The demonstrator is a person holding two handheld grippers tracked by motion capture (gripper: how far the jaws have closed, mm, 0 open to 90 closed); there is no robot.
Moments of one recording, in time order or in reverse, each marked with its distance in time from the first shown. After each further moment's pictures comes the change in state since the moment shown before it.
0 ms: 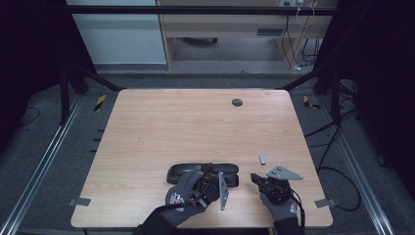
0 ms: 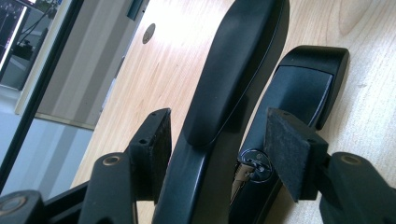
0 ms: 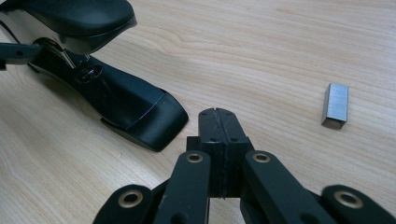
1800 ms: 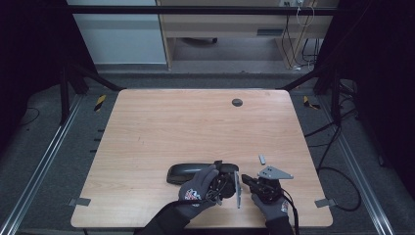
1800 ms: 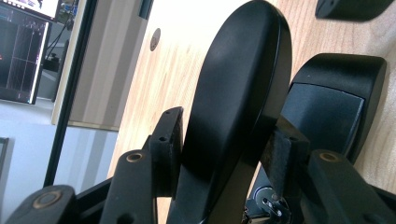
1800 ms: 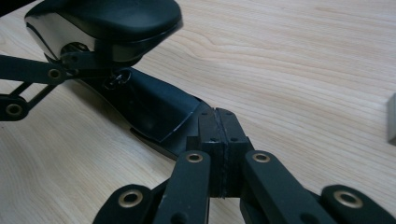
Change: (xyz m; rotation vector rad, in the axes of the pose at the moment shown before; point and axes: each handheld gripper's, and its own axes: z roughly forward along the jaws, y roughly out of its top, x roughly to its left) left arm -0.015 0.027 0.029 0.064 0.086 0.137; right arm 0.016 0.001 0.017 -0.005 0.071 0.003
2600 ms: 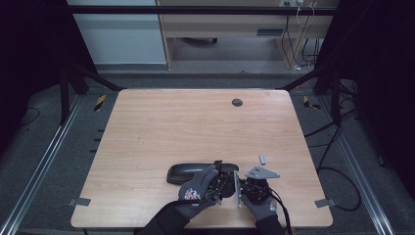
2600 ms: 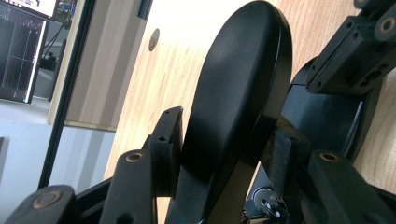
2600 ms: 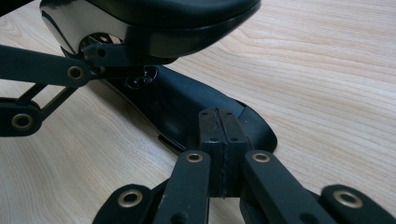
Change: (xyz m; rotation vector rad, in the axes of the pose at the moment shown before) left arm 0.001 -0.001 0.000 -0.005 -0.009 -0.014; right arm 0.018 0.000 0.025 0.026 0.055 -0.008
